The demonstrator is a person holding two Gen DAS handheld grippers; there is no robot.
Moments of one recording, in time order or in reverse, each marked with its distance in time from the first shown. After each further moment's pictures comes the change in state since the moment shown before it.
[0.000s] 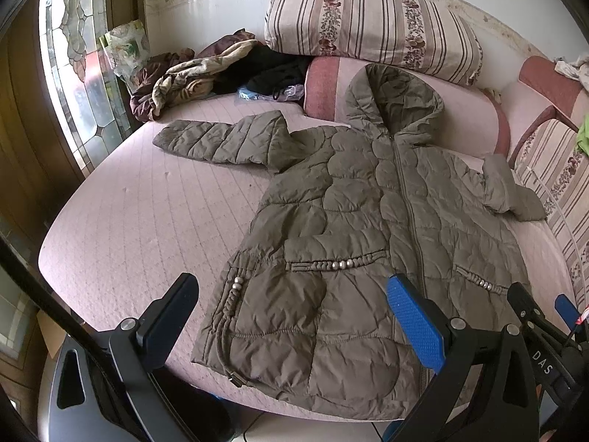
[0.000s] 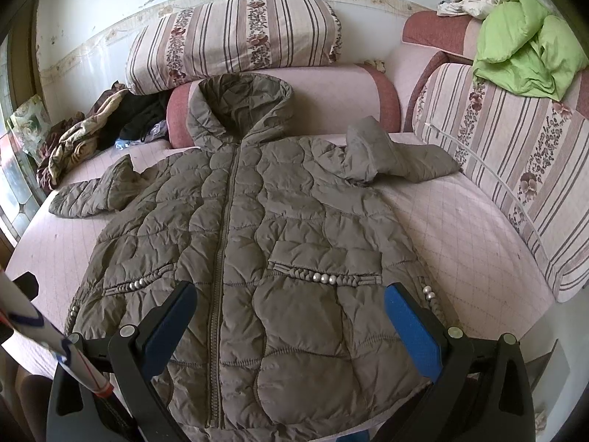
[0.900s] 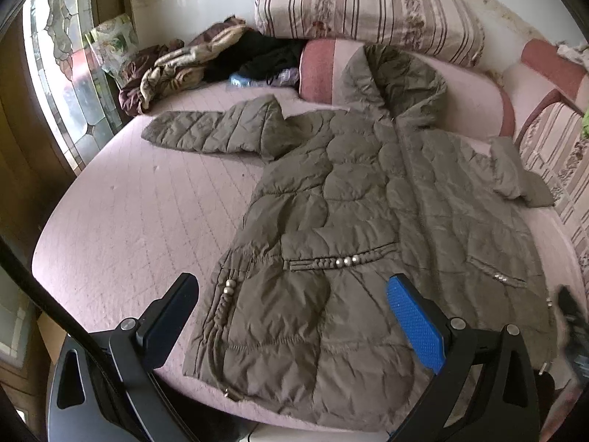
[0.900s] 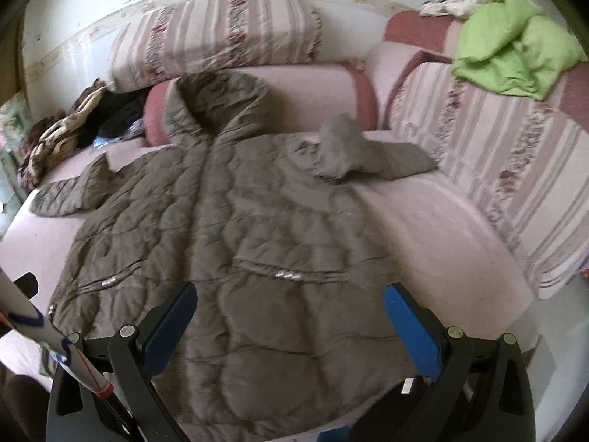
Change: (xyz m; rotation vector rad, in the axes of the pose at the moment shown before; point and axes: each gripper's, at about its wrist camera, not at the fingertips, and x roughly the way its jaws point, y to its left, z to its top) left arm 0.043 -0.004 0.008 0.043 0.069 0.008; right arm -0.008 -0.027 0.002 0.007 0.002 -0.097
